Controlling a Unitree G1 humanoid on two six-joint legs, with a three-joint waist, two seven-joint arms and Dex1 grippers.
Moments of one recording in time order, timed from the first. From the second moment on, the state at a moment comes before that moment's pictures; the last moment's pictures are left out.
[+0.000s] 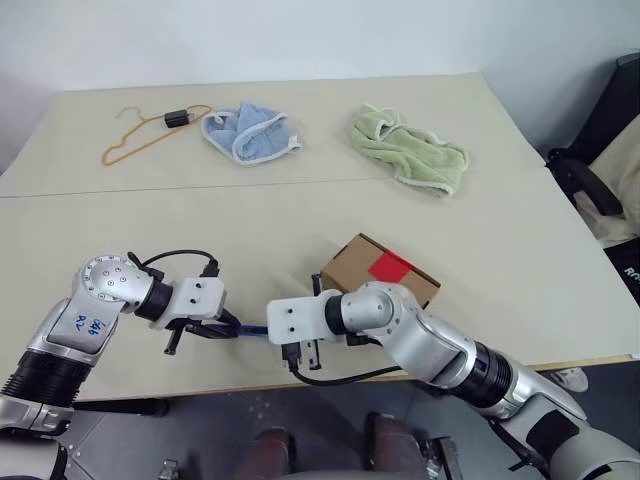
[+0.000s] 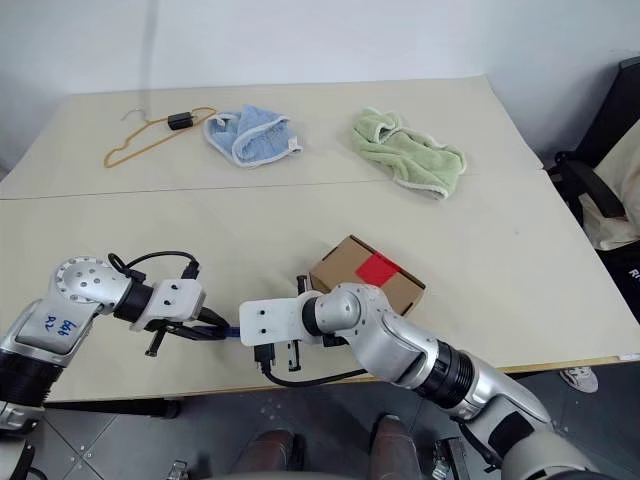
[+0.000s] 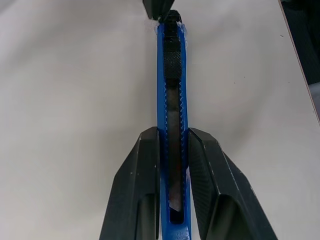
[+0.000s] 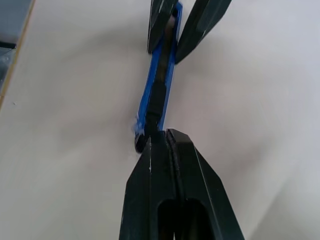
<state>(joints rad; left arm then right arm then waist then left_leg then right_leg) -0.40 0.92 -0.16 0.05 -0.09 0.06 -1.40 -0.73 -0.38 0.81 -0.35 -0.18 0.70 0.87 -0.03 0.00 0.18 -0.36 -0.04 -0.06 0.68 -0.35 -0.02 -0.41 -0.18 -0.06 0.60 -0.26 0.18</state>
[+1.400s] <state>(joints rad) -0.40 0.92 -0.16 0.05 -0.09 0.07 -1.40 -0.73 -0.34 0.82 -0.31 -0.27 0.62 0.94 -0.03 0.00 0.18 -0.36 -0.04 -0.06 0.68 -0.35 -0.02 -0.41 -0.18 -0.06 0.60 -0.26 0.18</state>
